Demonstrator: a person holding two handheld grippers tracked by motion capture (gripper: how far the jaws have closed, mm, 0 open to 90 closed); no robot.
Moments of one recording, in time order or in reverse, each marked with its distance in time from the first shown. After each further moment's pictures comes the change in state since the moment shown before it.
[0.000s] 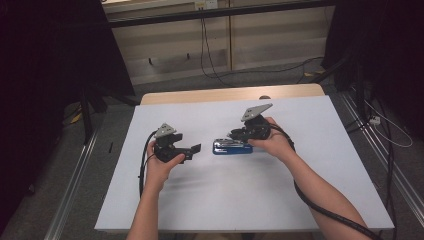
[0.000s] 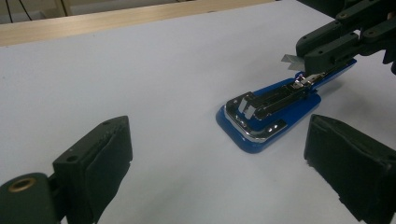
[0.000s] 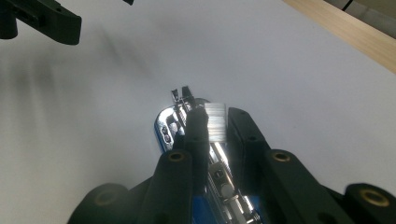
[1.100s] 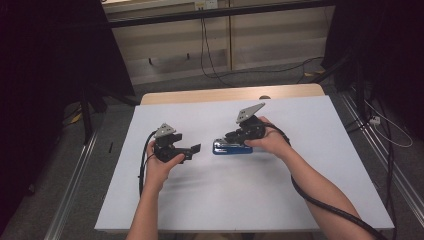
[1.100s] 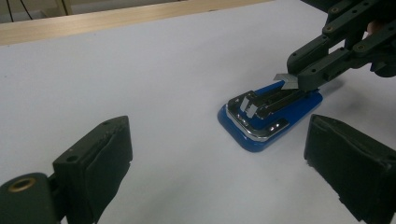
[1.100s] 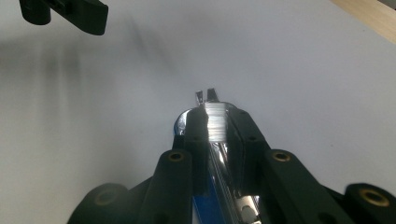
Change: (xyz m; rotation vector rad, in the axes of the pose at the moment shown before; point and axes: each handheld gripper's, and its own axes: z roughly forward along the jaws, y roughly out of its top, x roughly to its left) left arm 0.001 0.000 0.000 0.006 0.004 0.003; right arm -0.005 0.003 0.018 0.019 0.133 -0.066
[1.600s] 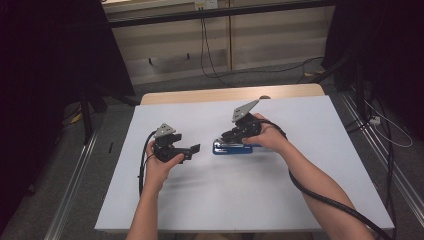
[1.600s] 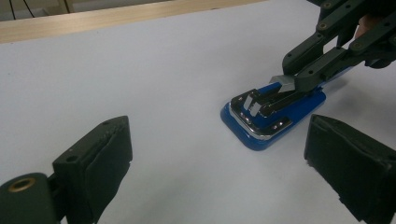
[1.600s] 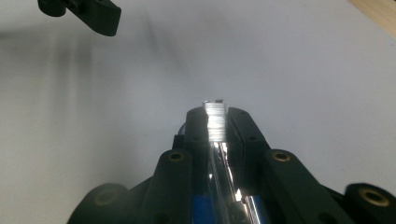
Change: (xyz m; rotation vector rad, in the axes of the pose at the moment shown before) left arm 0.001 -0.001 0.000 0.005 0.001 -0.006; right arm -0.007 0.010 0.009 0.027 0.067 -0.070
